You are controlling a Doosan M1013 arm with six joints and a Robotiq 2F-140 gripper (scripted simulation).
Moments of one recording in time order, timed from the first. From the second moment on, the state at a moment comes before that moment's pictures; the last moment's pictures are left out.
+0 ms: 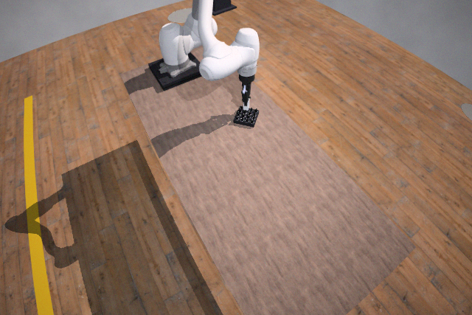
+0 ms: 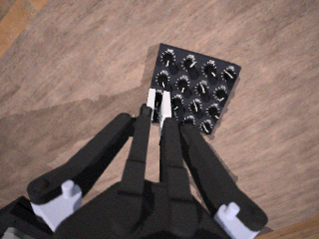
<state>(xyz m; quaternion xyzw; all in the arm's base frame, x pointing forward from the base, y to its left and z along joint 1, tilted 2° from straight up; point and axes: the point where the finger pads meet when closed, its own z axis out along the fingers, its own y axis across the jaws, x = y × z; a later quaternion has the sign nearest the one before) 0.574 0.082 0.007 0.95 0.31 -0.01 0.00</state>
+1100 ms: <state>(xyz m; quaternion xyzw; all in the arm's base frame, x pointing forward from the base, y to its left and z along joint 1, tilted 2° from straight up) 0.574 0.082 0.007 0.88 0.48 -0.01 0.00</state>
